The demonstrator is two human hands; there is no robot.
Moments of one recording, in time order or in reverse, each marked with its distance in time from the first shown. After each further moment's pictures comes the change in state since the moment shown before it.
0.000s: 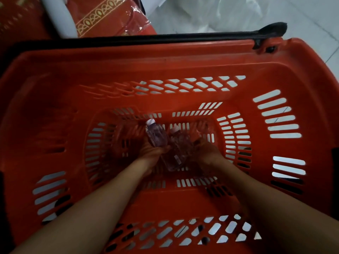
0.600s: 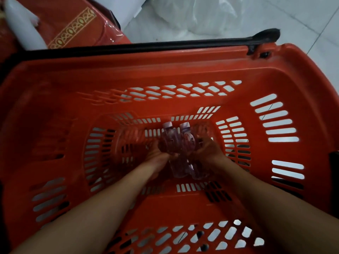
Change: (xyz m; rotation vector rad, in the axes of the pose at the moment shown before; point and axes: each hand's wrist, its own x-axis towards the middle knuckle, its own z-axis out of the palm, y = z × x) left_hand 0.007 0.010 0.046 0.281 -0.136 0.022; right_hand 0.008 0.032 -0.028 0.307 0.127 0.023
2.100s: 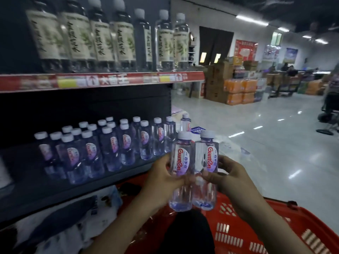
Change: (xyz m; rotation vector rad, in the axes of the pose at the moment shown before) left_hand -0.499 0.131 -0.207 -0.197 0.357 1.264; right_hand -0.431 -0.351 -0.044 0.438 0.004 -0.999
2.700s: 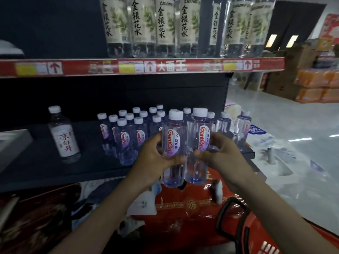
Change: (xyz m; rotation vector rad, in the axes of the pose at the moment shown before) left_hand 0.011 -0.008 -0.124 0.230 0.362 -0.009; right_hand 0.100 0.002 0.123 -0.073 -0.376 -0.094
